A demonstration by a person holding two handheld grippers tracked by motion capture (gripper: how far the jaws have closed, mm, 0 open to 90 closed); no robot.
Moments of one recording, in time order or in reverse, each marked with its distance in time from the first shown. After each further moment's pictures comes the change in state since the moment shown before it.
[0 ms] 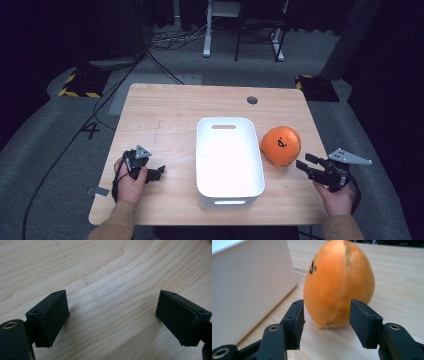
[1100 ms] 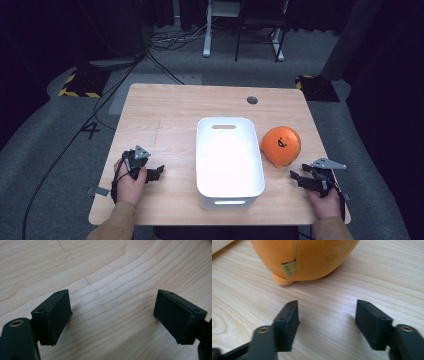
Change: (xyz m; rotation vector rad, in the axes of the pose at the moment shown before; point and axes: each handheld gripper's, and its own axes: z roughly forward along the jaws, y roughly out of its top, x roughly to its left) left arm 0.001 -0.002 -0.001 -0.012 0.009 -0.003; right arm -0.021 -0.061 0.045 0.215 -0.140 -0.050
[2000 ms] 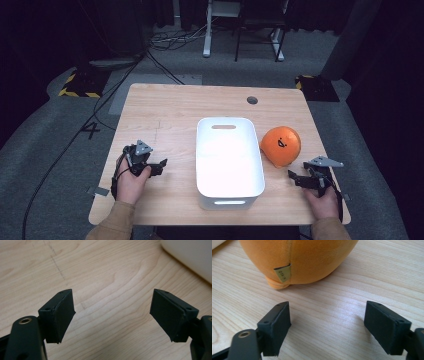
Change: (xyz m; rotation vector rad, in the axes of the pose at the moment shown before) left arm -0.010 0.021 -0.016 -0.061 0.003 0.005; right arm 0.001 0.004 0.008 0.008 -0.028 0.015
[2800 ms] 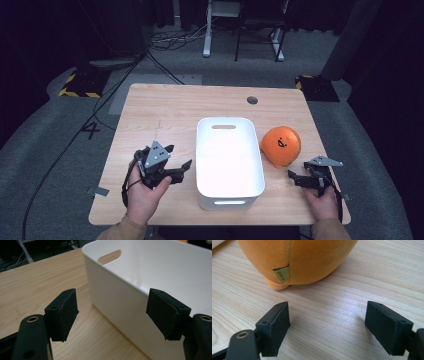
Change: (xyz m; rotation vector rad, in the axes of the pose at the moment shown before) left arm -0.080 0.050 -0.071 -0.225 -0.112 0.088; right arm 0.000 0.001 0.002 0.006 -0.004 0.005
